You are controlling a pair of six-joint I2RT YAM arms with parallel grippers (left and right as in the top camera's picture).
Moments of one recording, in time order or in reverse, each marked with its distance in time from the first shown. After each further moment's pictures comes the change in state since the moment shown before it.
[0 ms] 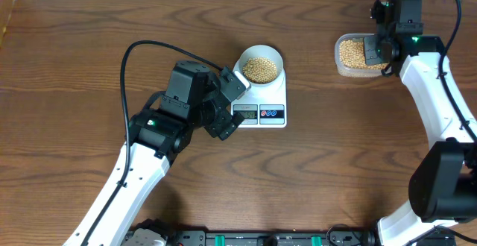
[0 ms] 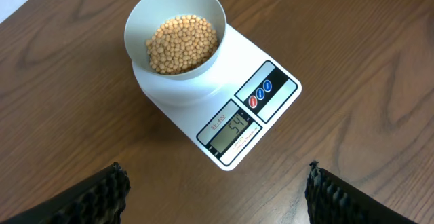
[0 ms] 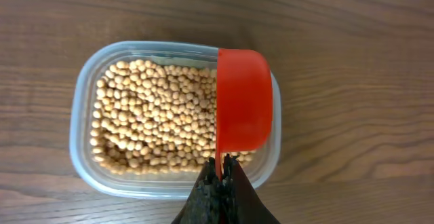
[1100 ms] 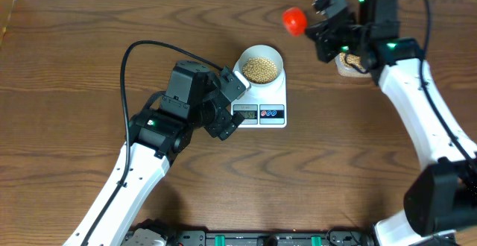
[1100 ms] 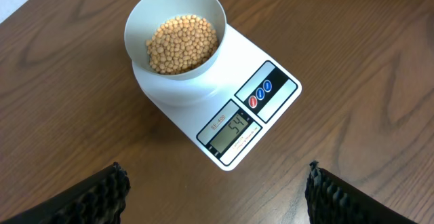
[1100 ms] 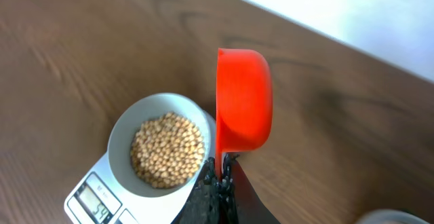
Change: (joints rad) left arm 0.000 0.000 0.000 0.000 0.000 0.000; right arm 0.182 -0.051 -0.003 0.182 -0.666 -0.130
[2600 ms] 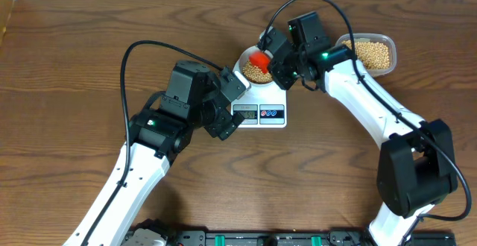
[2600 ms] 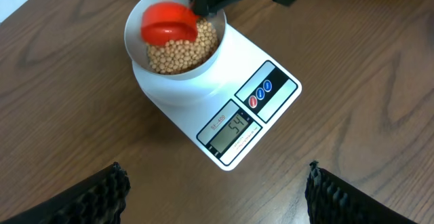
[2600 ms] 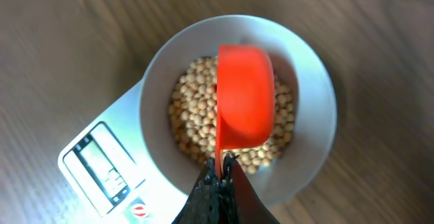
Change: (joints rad) left arm 0.000 0.000 0.000 0.000 0.000 0.000; right arm 0.230 0.152 0.000 -0.090 0.189 -0.085
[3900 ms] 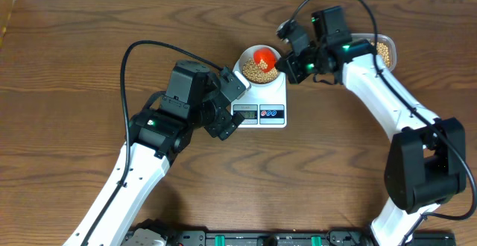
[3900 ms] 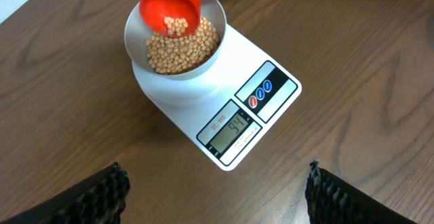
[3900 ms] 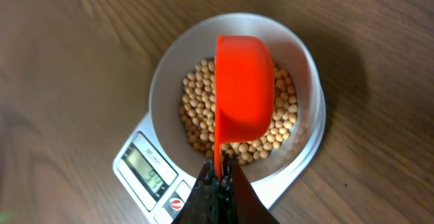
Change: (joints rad) left arm 0.000 0.000 0.000 0.000 0.000 0.000; right arm -0.127 0.000 0.000 -0.011 -0.253 0.174
